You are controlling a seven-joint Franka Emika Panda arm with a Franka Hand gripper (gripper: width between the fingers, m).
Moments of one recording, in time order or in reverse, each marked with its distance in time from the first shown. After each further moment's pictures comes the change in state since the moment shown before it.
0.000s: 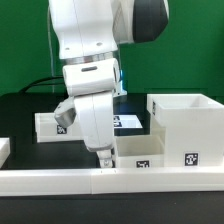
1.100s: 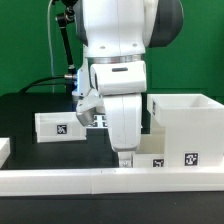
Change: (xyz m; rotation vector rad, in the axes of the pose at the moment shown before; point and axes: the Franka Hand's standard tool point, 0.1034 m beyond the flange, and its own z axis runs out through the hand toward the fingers) arm 0.026 -0.001 0.006 0.012 -0.082 -0.032
